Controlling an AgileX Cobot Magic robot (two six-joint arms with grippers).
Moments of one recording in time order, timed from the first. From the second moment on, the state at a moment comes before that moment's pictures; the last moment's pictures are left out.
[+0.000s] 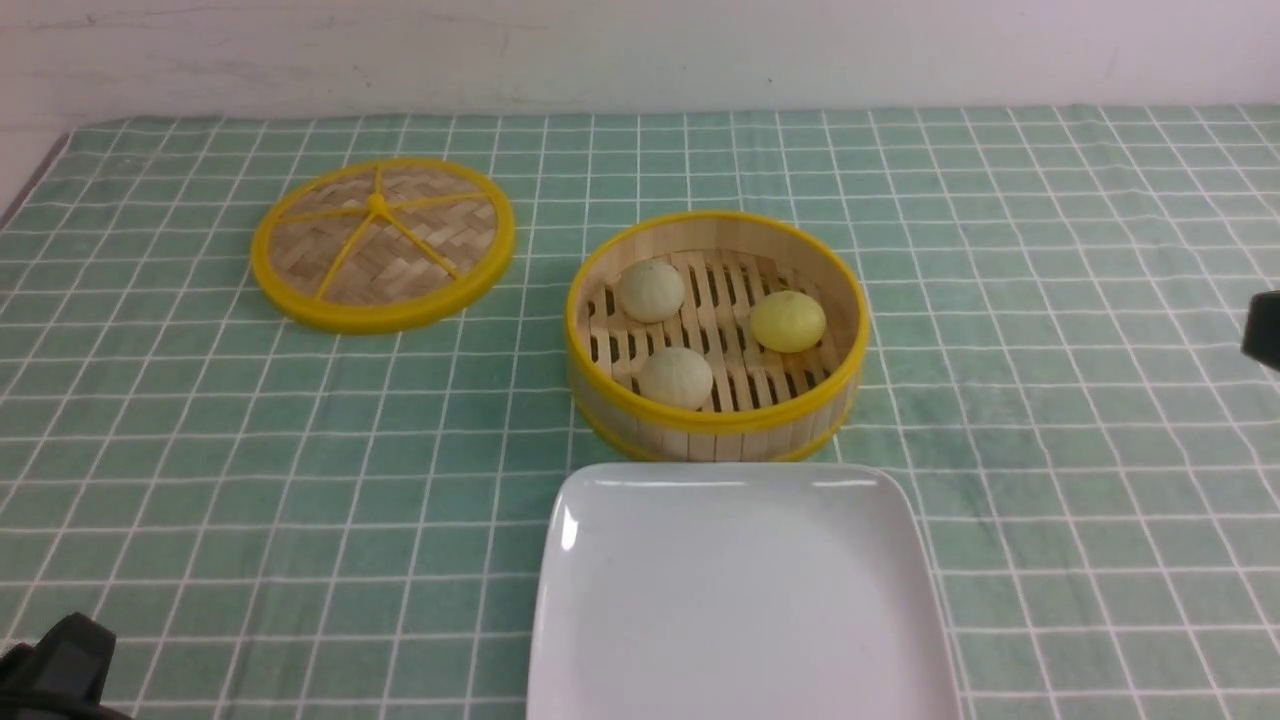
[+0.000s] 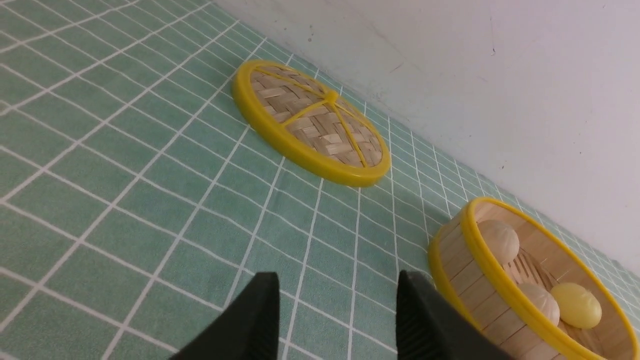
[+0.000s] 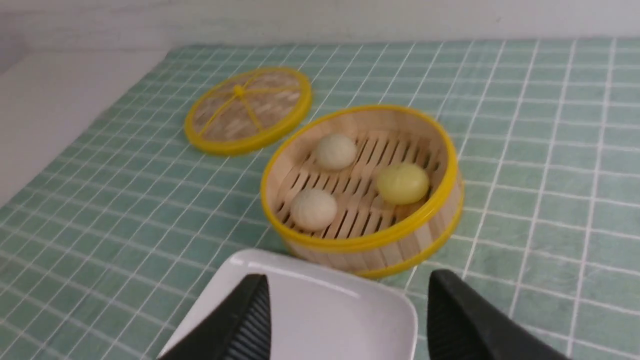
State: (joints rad) right arm -0.11 0.79 -0.80 0.97 0.87 -0.72; left arm -0.01 -0.01 0.02 -0.23 0.17 -0.35
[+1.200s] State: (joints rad) right arm -0.11 1.15 -1.14 1.17 1.02 -1.08; left arm -0.01 0.60 -0.68 -0.48 0.40 0.07
